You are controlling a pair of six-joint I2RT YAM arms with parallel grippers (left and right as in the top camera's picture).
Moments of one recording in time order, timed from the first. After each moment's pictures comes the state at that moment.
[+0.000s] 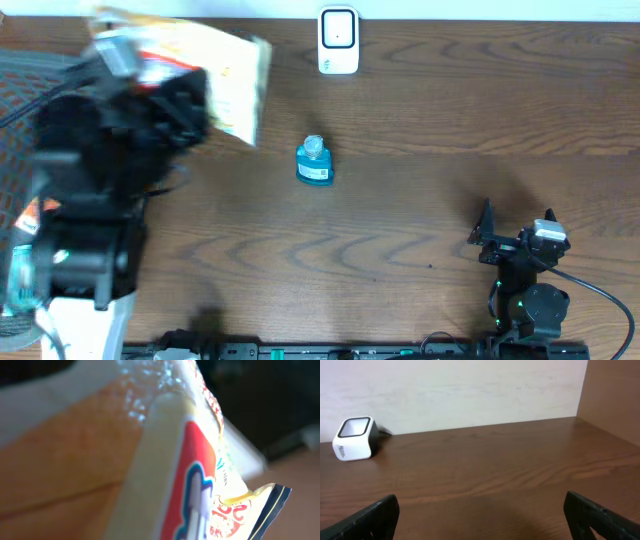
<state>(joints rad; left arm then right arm) -0.09 1.05 1.33 -0.54 0.34 -0.71 -0.08 0.01 0.01 -0.06 0.09 0.06</state>
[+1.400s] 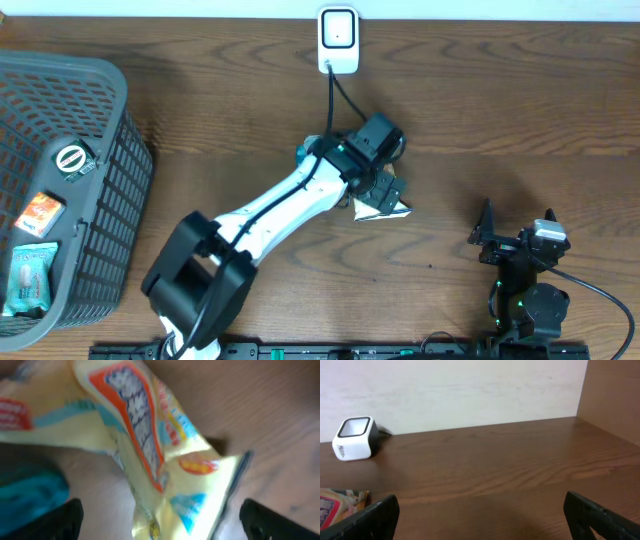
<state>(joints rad) -0.76 1.89 1.43 -0.72 0.10 -0.22 -0.08 0.01 0.01 -0.06 0.09 0.06</state>
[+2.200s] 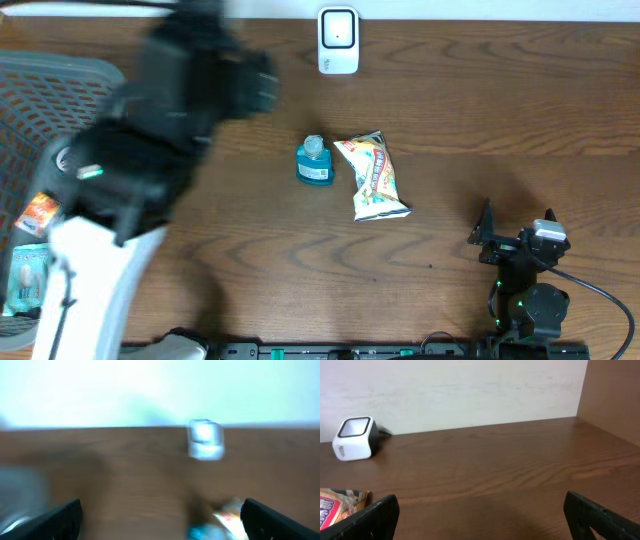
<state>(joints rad) -0.36 1.40 1.94 -1.12 -0.33 -0.26 -0.08 0.01 0.01 -0.06 0.09 0.06</state>
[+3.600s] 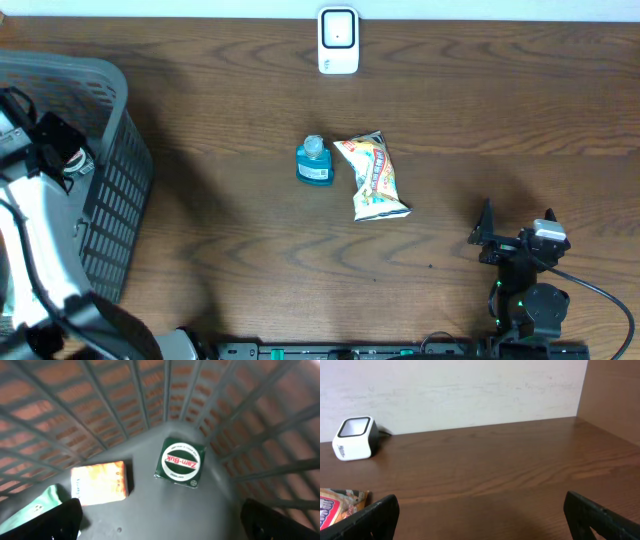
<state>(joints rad) 0.55 1.53 1.25 -0.61 -0.21 -0.32 -0.08 0.01 0.01 -0.06 0.09 0.06</state>
